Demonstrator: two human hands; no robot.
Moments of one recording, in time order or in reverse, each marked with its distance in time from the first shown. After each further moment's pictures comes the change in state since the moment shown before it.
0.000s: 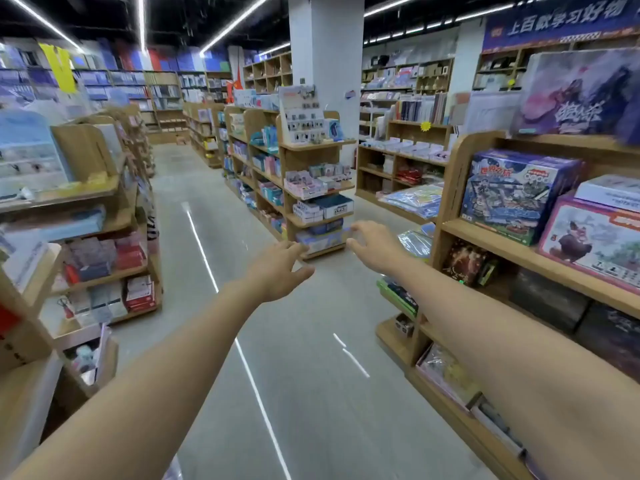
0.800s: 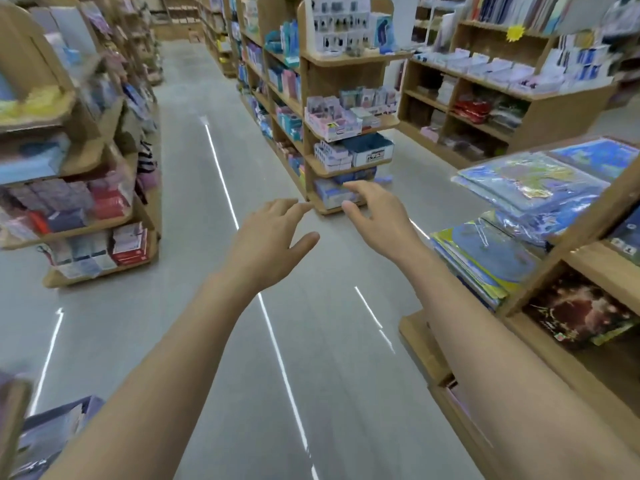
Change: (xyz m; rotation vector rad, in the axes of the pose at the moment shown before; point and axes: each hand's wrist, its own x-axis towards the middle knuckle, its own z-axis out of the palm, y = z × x) left_hand 0.345 -0.148 0.055 0.054 0.118 -0.110; right_hand 0.355 0.091 0.150 0.202 -0.002 -0.143
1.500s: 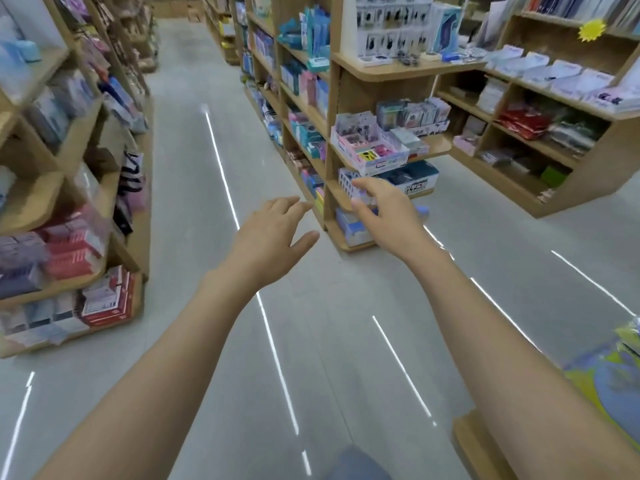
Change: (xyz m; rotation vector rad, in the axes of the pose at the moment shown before) left_hand 0.414 -0.281 0.047 -0.016 -0.061 -0.025; right_hand 0.451 0.074 0.182 0.049 -0.062 0.013
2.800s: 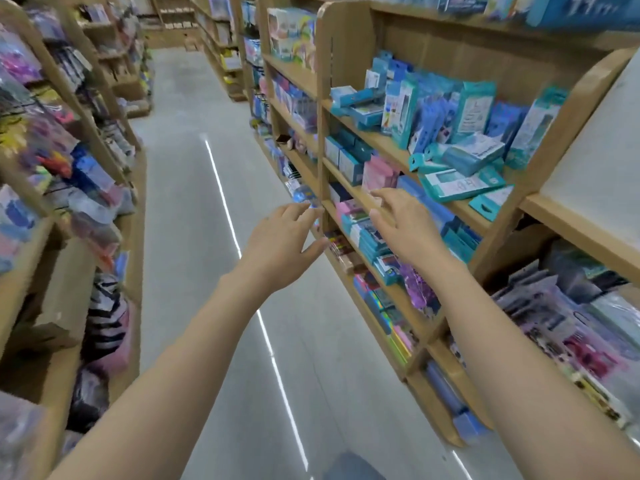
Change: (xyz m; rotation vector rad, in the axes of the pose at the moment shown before) left_hand 0.810 -0.561 -0.035 0.037 -0.005 0.072; right_hand 0.917 0.090 0.321 -0.079 0.078 0.039
